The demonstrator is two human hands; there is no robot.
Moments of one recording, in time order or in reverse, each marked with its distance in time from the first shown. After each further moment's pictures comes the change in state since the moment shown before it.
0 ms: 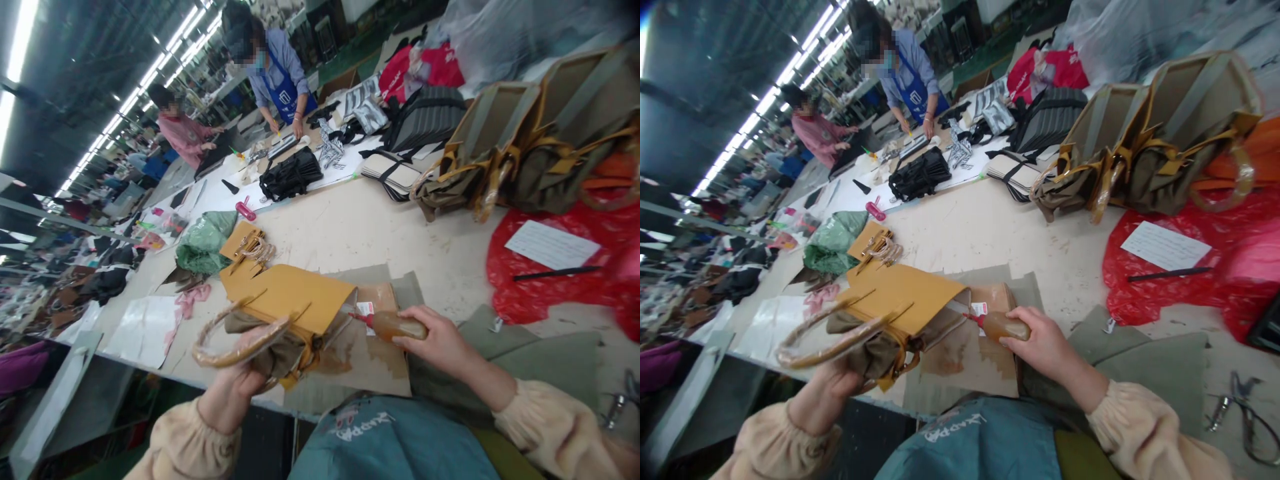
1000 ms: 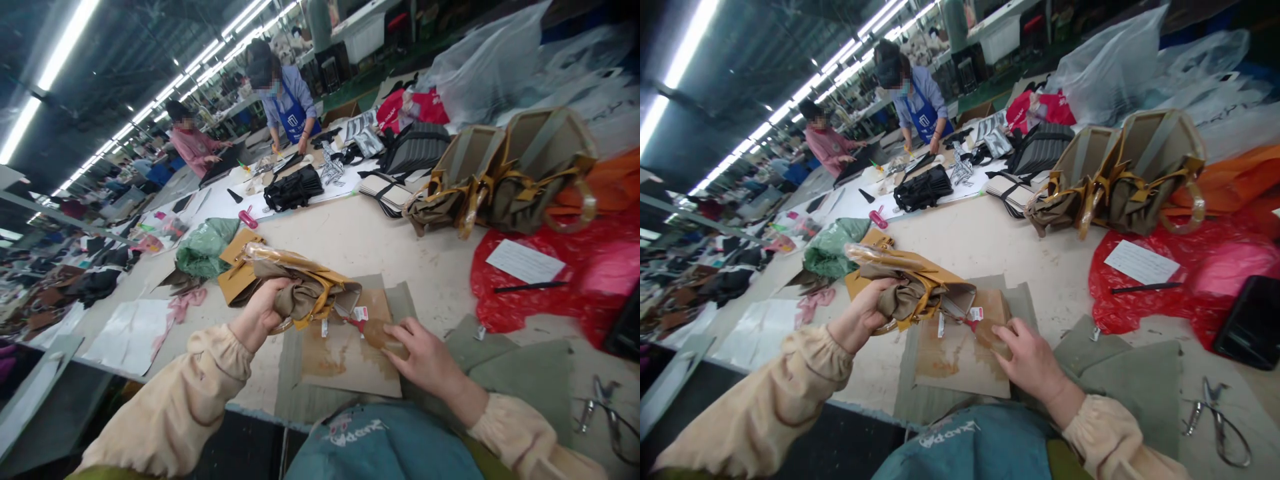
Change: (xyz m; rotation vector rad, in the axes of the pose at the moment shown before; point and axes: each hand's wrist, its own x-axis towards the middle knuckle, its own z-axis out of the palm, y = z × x) left_hand 0.024 0.032 0.071 0.206 -0.216 0.104; right_hand -0.023 -0.021 0.008 -0.343 0.029 -0.268
